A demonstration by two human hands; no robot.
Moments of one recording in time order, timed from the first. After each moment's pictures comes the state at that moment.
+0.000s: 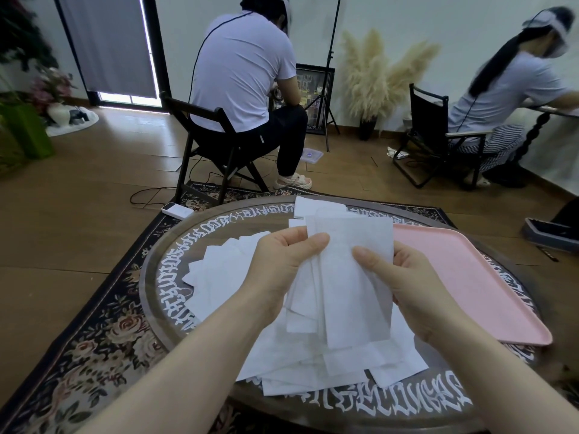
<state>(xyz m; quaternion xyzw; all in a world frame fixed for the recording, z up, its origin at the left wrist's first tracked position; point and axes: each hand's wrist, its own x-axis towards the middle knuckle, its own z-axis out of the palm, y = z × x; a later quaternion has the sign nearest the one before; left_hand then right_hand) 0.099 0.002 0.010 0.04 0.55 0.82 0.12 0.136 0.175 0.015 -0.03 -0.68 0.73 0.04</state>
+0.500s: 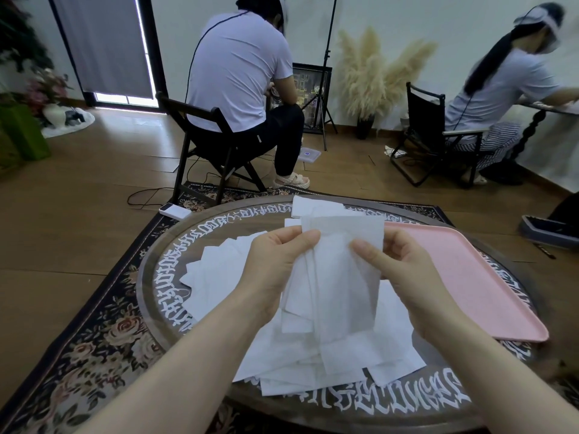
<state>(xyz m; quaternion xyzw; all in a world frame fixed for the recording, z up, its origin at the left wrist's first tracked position) 0.096 0.001 0.009 0.03 0.55 0.83 0.11 0.134 0.175 0.017 -0.05 -0.71 0.69 0.11</state>
